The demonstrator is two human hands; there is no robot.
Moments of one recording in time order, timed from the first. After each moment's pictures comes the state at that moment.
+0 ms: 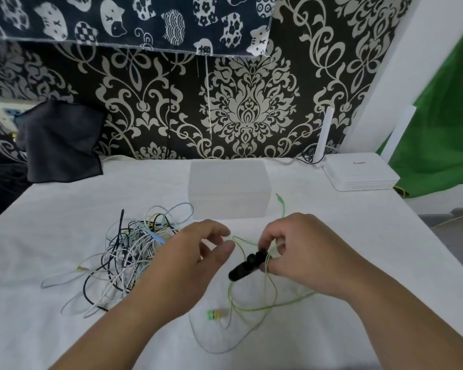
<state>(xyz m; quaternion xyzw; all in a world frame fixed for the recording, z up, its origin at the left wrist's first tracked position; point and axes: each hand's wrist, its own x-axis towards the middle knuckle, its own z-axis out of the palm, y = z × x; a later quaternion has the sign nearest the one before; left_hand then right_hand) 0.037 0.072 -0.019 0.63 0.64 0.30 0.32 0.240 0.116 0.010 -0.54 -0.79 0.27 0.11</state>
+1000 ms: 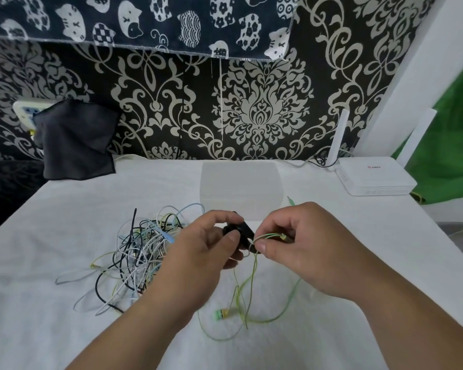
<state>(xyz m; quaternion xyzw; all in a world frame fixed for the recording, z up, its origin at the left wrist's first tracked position) 0.048 0.071 -0.014 0.45 0.55 0.49 0.51 0.225 0.111 0.029 -0.48 -0.77 0.36 0.21</state>
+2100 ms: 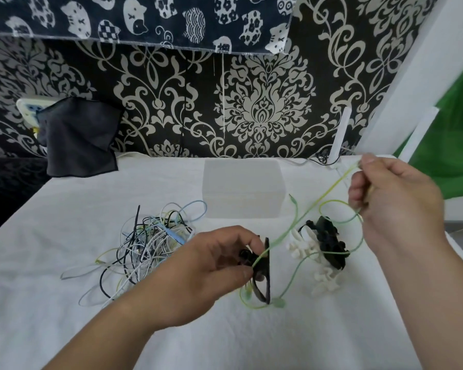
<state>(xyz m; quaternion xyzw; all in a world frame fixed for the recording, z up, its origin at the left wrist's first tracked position) 0.028 0.062 -0.007 0.61 0.41 0.36 0.57 0.261 0.150 0.038 -0.53 -0.36 0.42 0.64</state>
